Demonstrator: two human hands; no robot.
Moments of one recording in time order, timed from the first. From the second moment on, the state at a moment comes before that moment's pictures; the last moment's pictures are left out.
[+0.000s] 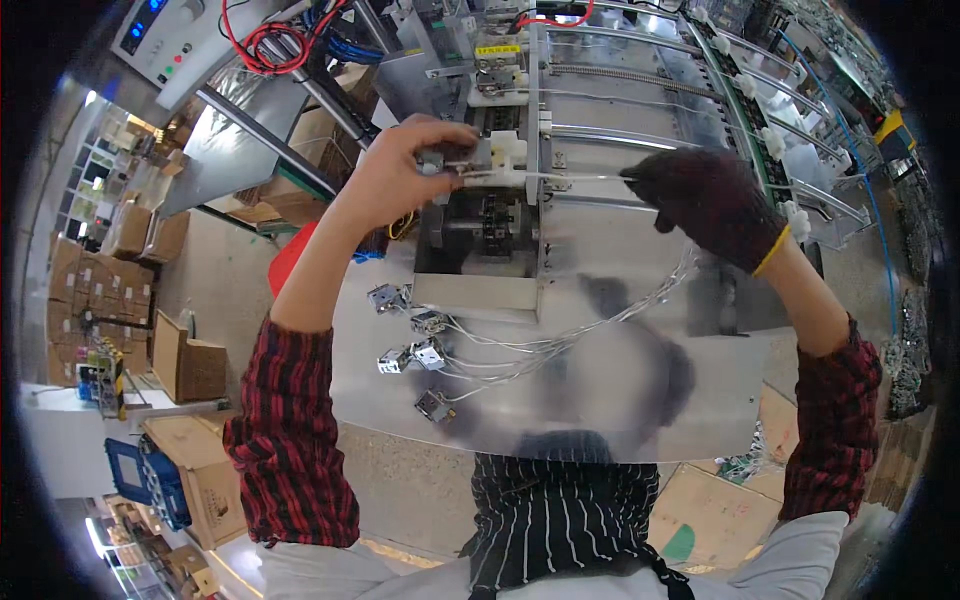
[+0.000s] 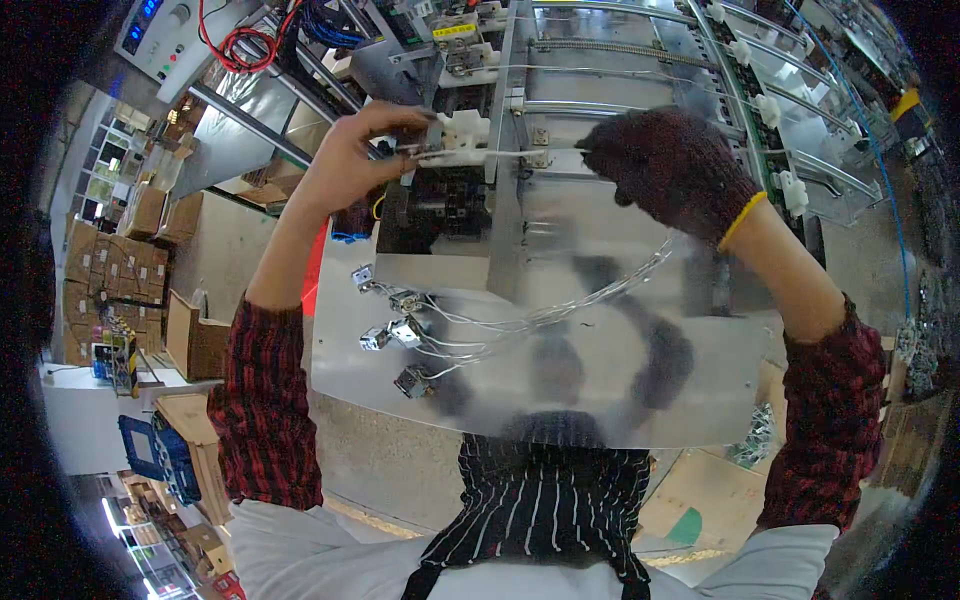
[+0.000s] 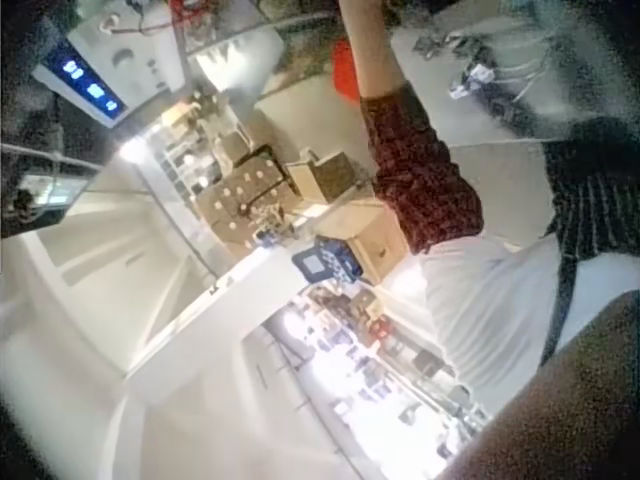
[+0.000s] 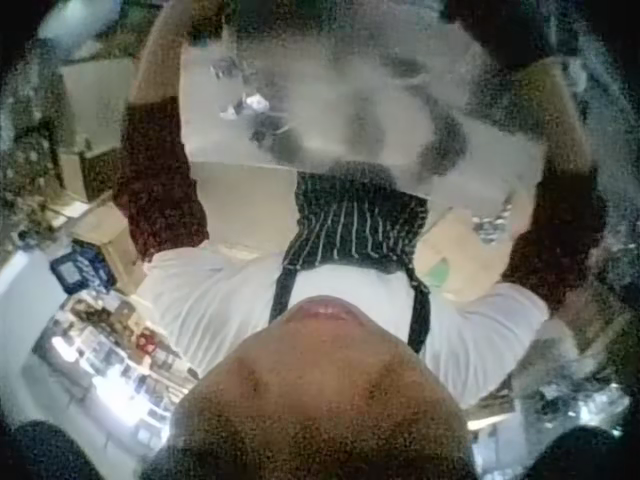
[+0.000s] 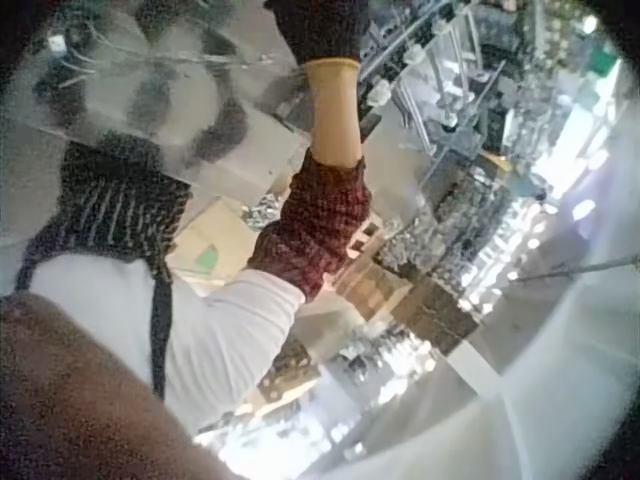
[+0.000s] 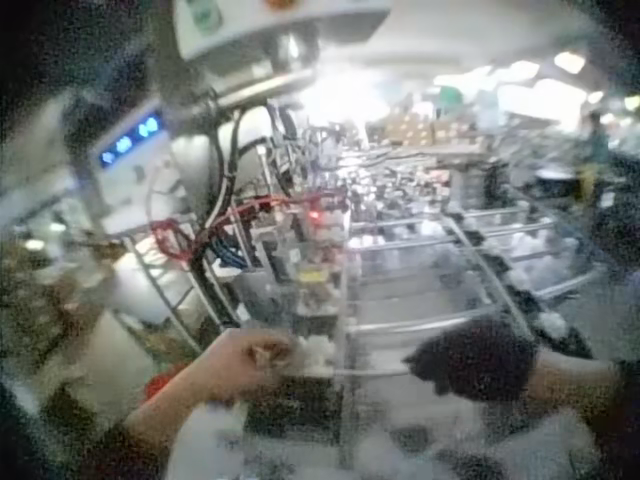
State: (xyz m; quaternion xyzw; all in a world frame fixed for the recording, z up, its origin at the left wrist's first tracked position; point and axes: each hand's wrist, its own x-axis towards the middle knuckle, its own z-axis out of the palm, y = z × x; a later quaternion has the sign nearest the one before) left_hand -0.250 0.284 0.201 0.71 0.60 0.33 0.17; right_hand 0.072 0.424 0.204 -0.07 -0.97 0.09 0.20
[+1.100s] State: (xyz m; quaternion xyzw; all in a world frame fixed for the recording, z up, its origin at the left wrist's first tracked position) left_hand -0.252 0.312 0.170 0.75 0.58 0.31 0.09; right_hand 0.071 0.439 0.181 -0.11 -0.97 -0.02 0.20
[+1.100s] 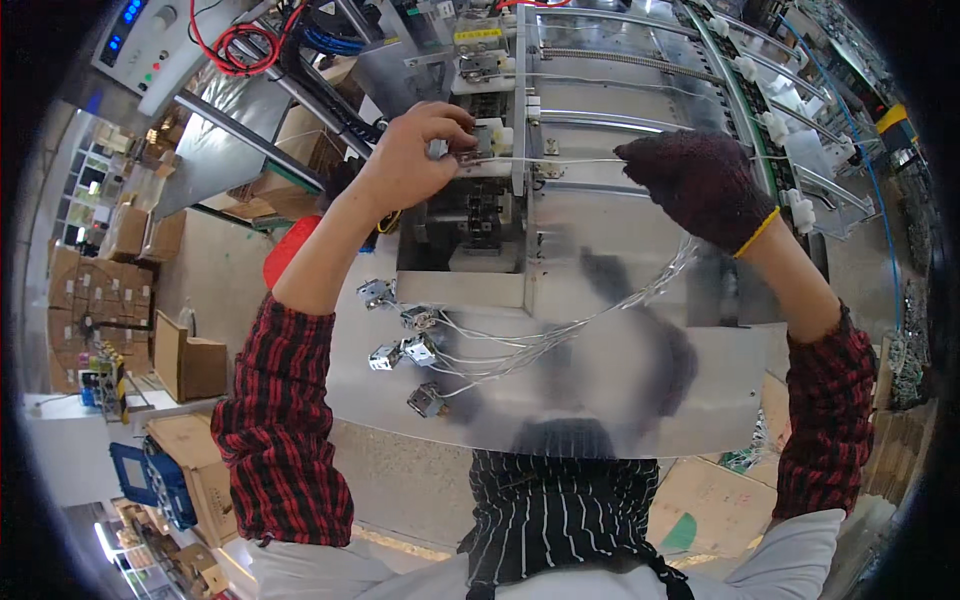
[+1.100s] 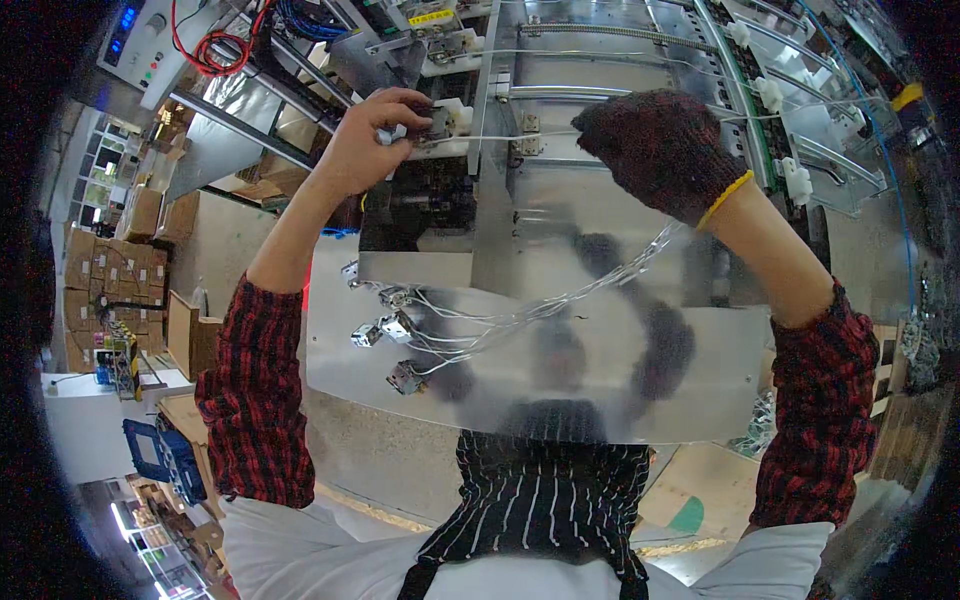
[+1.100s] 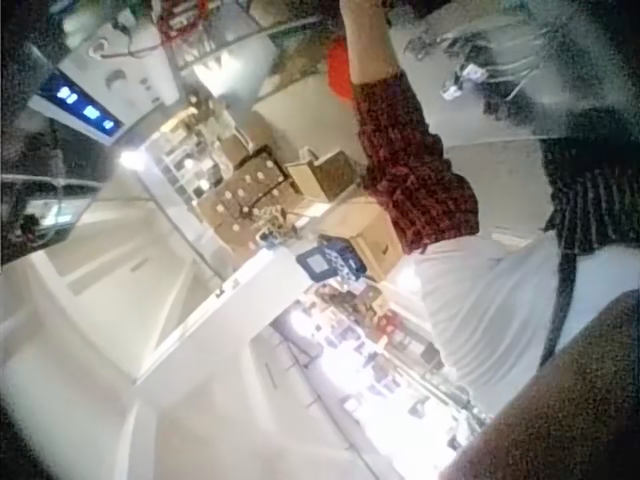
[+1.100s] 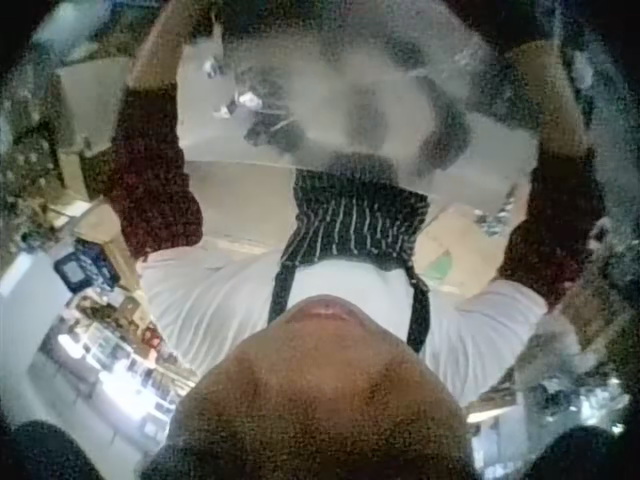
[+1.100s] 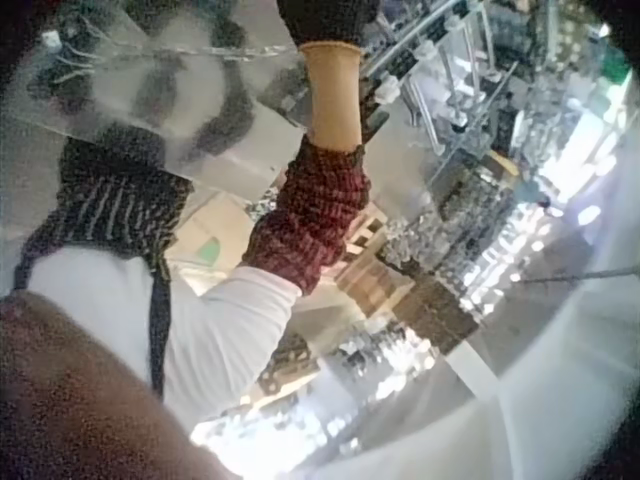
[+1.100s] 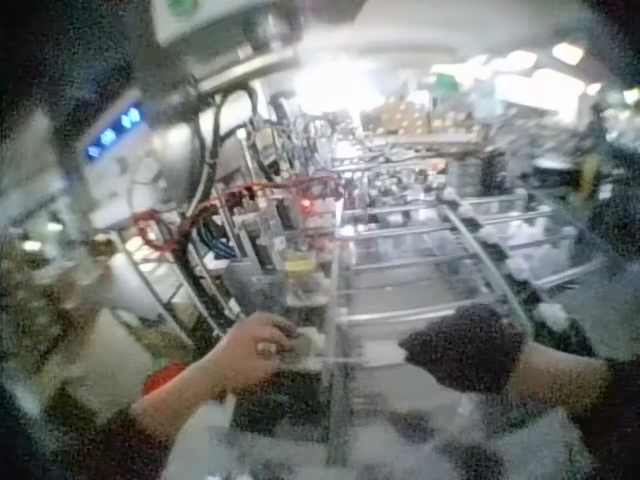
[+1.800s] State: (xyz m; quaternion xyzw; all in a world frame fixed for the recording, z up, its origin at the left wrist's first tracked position) left_hand -0.188 0.307 0.159 0.72 0.63 0.21 -0.19; right_hand 0.219 0.487 0.186 -0.23 -0.93 -0.03 0.28
